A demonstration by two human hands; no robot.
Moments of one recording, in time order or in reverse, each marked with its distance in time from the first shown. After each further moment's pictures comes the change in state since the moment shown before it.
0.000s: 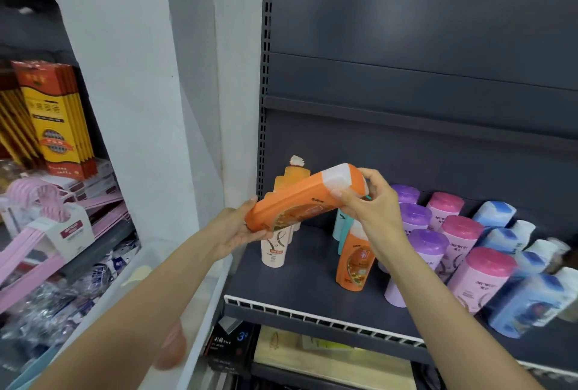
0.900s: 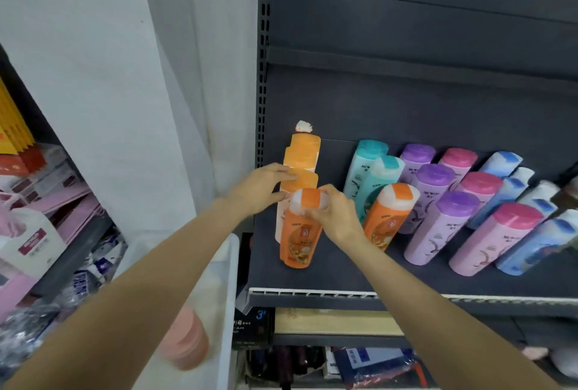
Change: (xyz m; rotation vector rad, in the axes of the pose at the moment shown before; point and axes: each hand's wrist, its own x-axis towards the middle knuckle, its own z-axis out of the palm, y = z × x) left_hand 0.121 0.023 -0.037 1.482 -0.313 0.778; right_hand 0.020 0.089 0.118 -0.666 -0.096 0.257
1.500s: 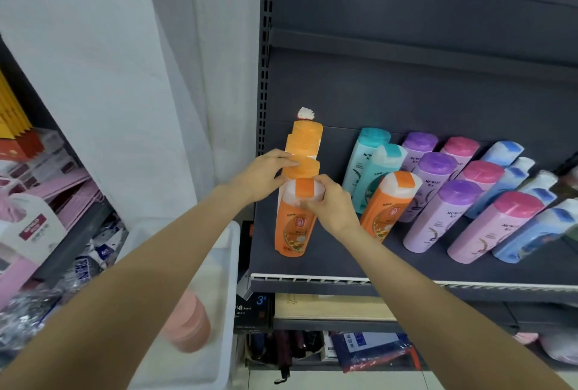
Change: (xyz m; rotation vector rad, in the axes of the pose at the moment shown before) left_hand -0.001 -0.003 0.005 -0.075 0.051 0.030; right_hand -0.005 0.000 0.011 0.081 -0.027 -0.036
